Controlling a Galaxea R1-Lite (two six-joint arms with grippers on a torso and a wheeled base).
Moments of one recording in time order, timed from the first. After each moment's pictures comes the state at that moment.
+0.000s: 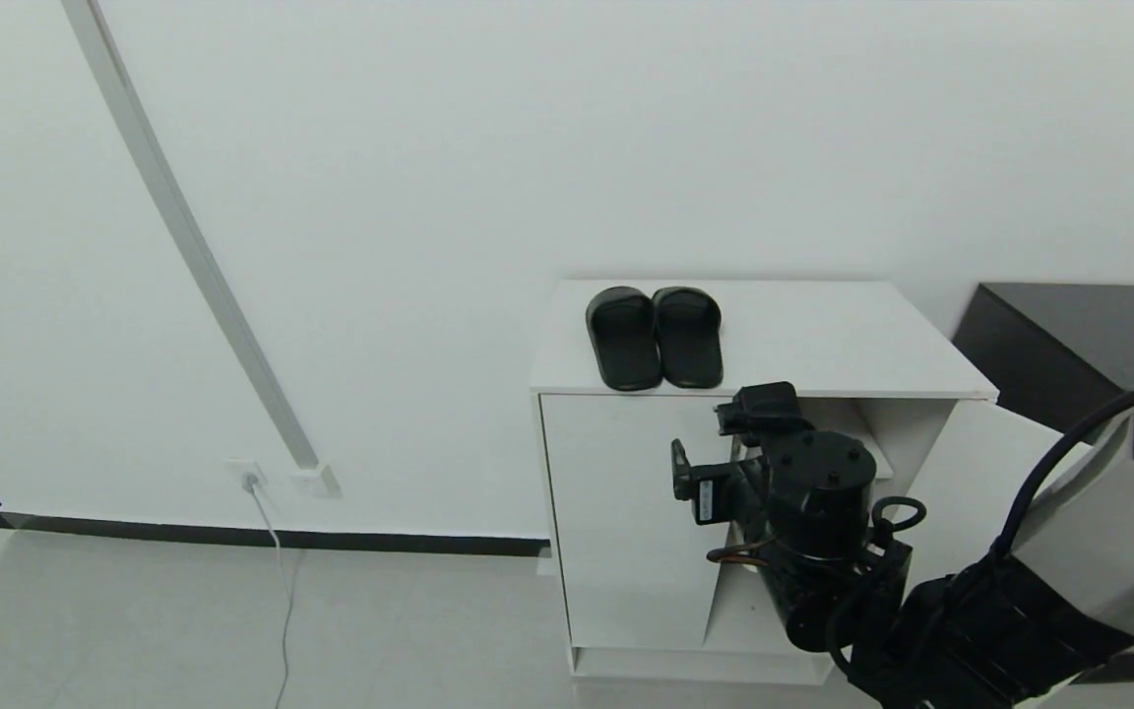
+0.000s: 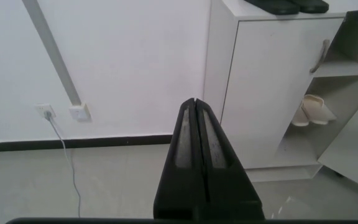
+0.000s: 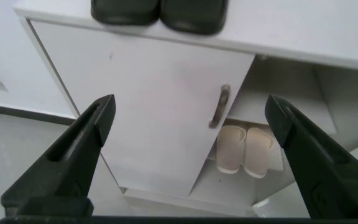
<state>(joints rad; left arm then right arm) 0.00 0.00 0.00 0.00 -0.04 0.02 0.80 2.06 -0.78 -1.20 -0.70 0.02</state>
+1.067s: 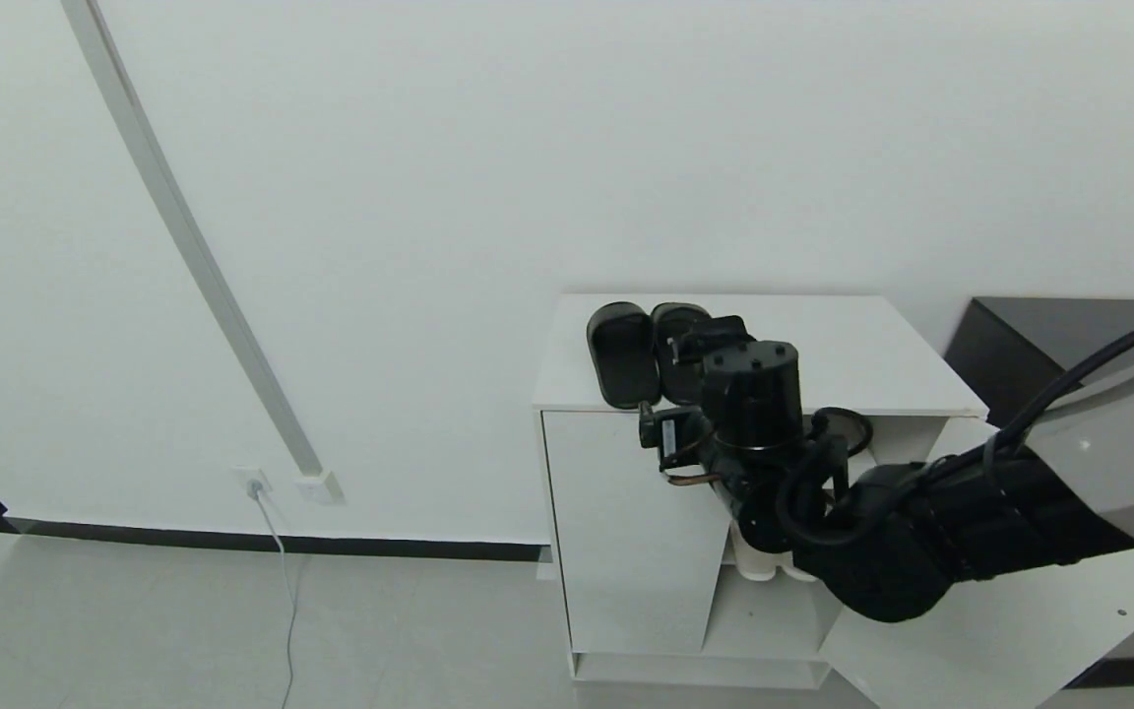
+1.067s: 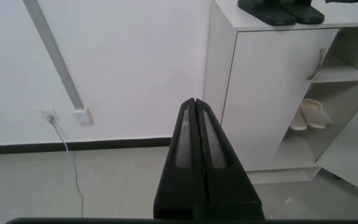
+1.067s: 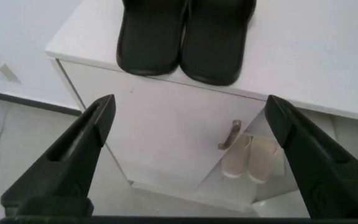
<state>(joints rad) 0.00 0.00 0.00 0.00 -0.04 0.03 0.78 2.06 -1.18 -0.66 -0.63 0.10</state>
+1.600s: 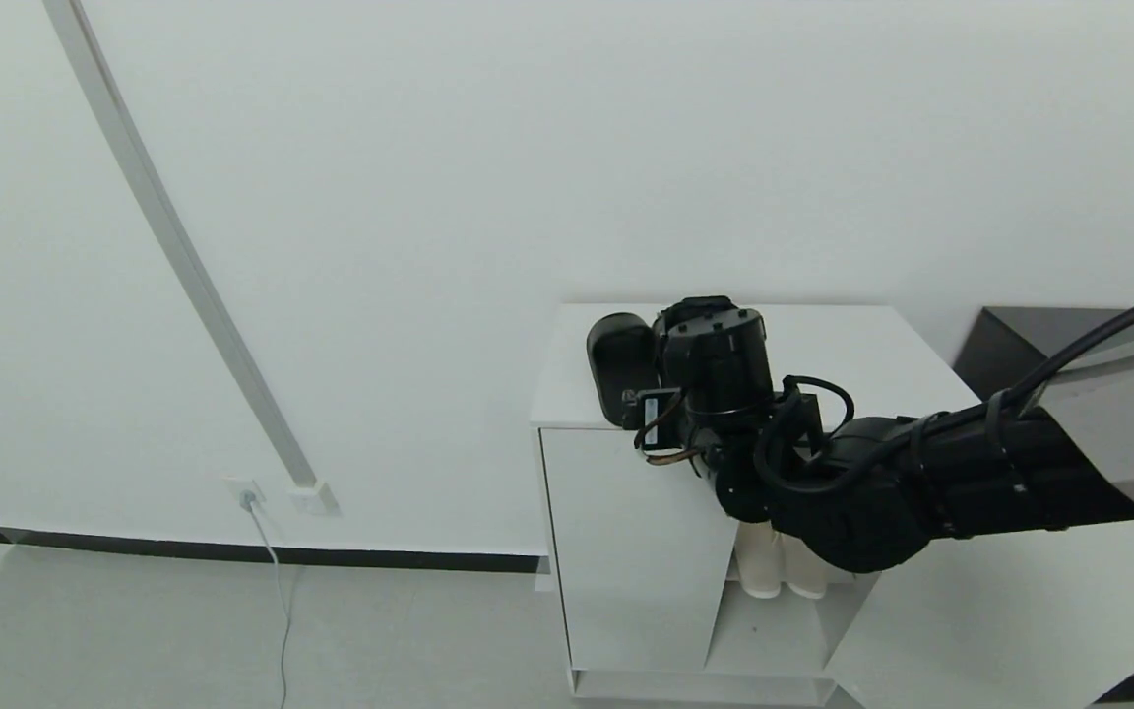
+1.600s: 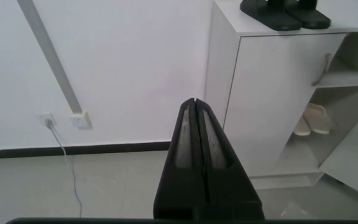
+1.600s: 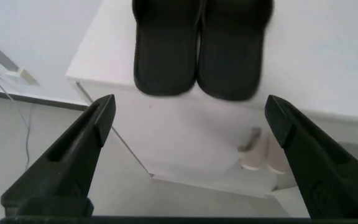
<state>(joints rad) -0.01 0.00 0.00 0.00 -0.04 0.03 0.78 2.07 -1.34 -0.43 -0.63 0.24</state>
